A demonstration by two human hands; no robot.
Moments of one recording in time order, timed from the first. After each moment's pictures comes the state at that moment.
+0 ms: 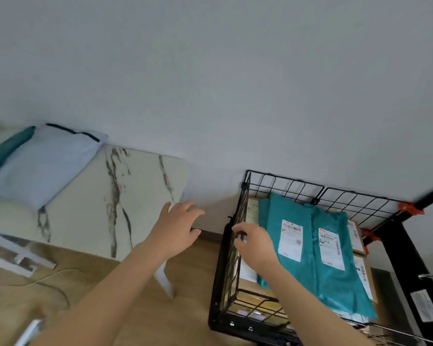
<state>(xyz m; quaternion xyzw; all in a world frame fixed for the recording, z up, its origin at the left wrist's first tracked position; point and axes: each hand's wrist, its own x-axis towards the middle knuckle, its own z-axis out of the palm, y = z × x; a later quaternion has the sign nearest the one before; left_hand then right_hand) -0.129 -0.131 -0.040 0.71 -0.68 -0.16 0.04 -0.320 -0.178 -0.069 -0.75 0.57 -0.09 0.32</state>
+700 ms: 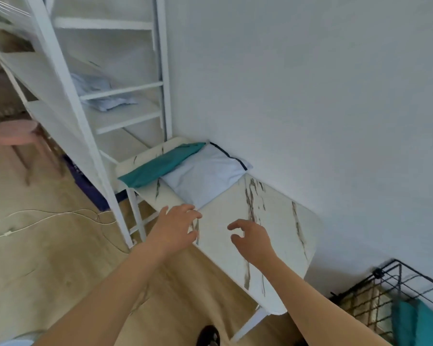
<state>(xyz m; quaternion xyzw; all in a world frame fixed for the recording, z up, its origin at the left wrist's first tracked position) 0.162 0.050 -0.017 0.87 -0.46 -0.12 0.11 0.023 -0.090 -0.027 -0.89 0.33 -0.03 0.32</state>
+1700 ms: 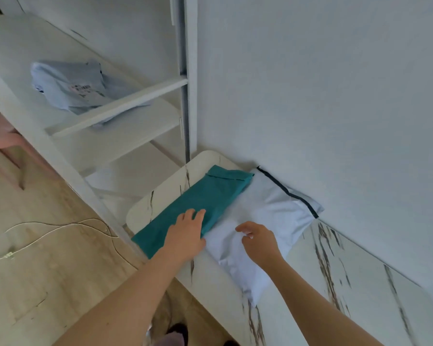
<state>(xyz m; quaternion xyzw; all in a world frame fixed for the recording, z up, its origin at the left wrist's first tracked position) 0.481 -0.055 -0.093 0.89 -0.40 -0.22 0.06 0.347 -0.182 -0.085 -0.83 0.41 0.04 0.38</state>
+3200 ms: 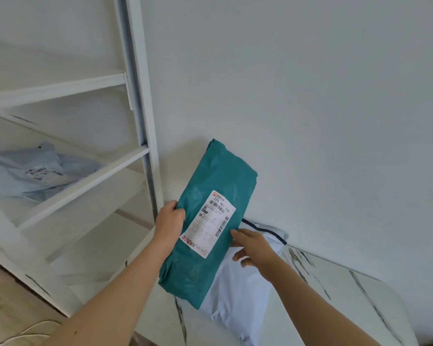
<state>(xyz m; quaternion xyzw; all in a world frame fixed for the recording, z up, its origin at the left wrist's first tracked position) 0.533 -0.114 0.022 0.76 -0.23 -0.26 0.55 0.359 -0.197 0.004 -0.61 0.47 -0.11 0.63</state>
